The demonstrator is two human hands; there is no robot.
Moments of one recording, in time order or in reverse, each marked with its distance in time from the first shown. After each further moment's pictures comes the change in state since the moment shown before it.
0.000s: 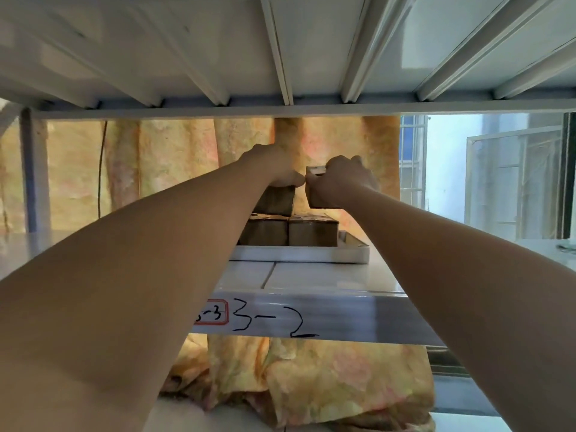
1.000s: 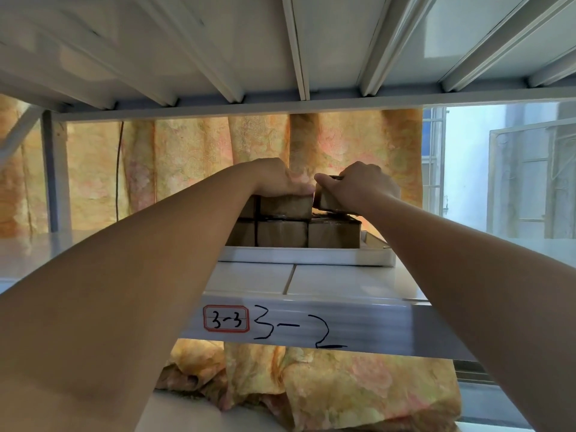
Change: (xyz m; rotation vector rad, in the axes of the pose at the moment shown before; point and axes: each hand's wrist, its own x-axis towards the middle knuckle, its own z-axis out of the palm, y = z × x) left_hand 0.024 -0.045 0.015 -0.073 -0.218 0.069; right_hand 0.011 0.004 0.024 0.007 -0.006 -0.003
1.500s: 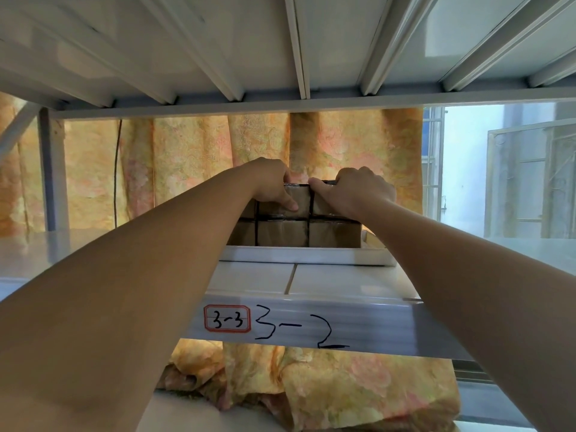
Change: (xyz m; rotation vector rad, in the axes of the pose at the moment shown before) left_hand 0.005 -0.010 0.004 0.102 0.049 0.080; right_hand -0.009 -0.003 0.006 -0.110 0.032 -0.083
